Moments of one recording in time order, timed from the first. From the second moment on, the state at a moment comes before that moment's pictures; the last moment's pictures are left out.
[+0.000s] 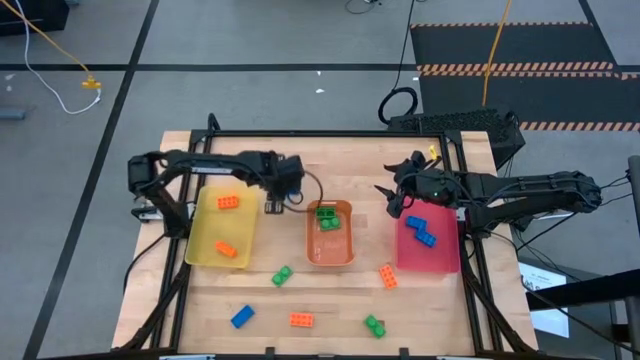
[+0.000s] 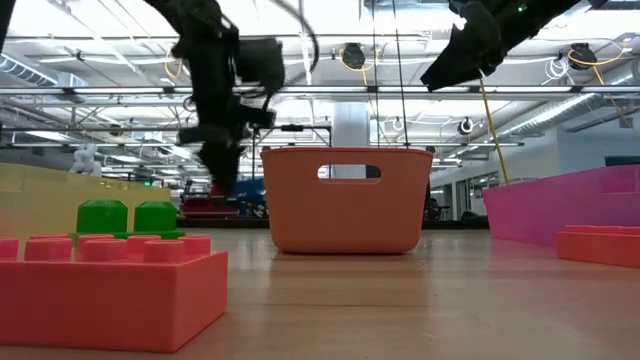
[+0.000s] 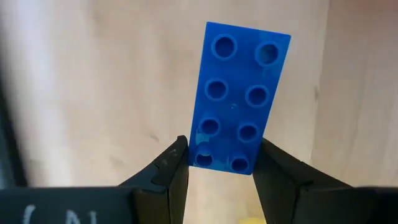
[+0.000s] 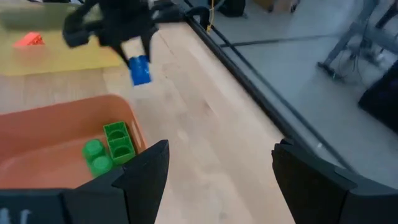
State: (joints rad) left arm 0.29 1.66 1.14 -0.79 -0.16 0.33; right arm -0.02 0.92 0.71 -0.31 0.47 0.07
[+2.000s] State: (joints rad) left arm 0.01 1.66 1.40 -0.57 0.32 -0.16; right arm 0.23 1.37 0.71 0.50 0.31 -0.71
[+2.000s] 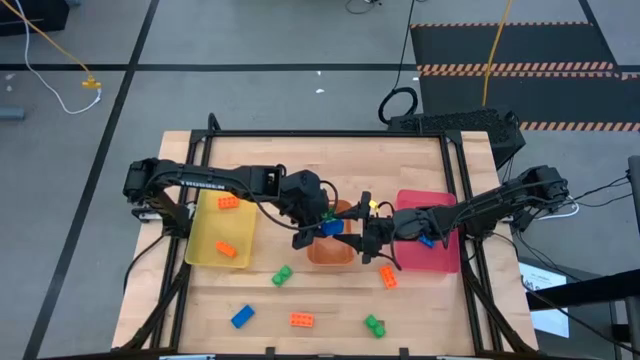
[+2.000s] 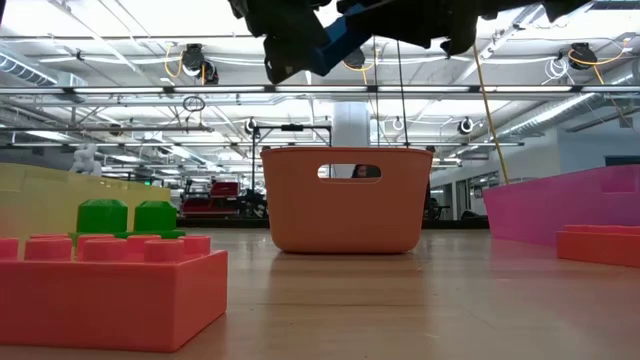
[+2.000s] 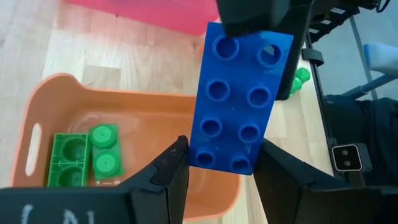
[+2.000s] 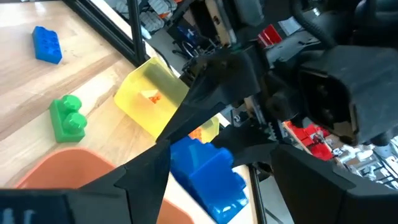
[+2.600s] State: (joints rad) left arm 0.01 1.66 1.40 -0.57 0.32 -0.16; right arm 0.23 1.37 0.71 0.47 0.28 -0.69
